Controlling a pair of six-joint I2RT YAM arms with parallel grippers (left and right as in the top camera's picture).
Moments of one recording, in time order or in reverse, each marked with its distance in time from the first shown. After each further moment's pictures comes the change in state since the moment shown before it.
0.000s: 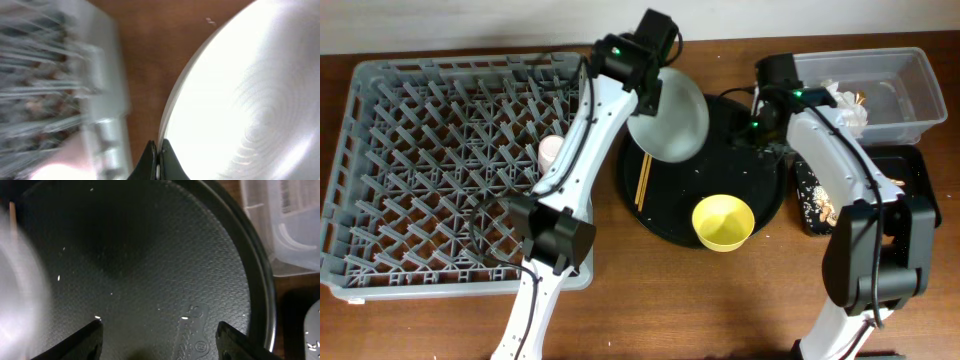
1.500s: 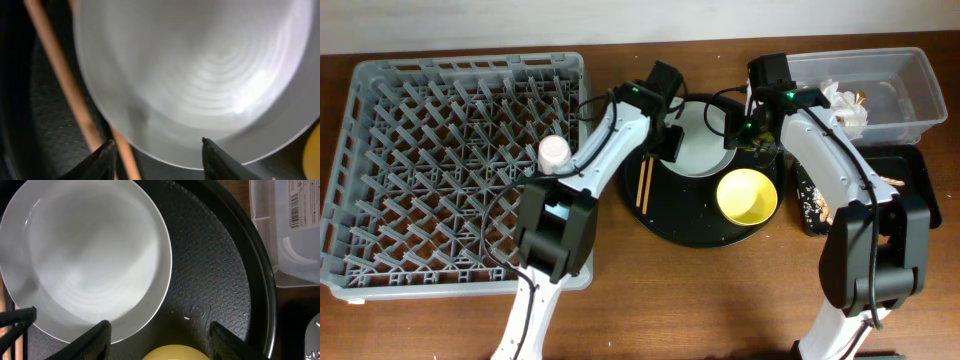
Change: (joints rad) left arm -0.027 -0.075 -0.644 0.478 0.413 0.113; right arm 0.042 0.000 0.000 0.018 0.032 -0.058
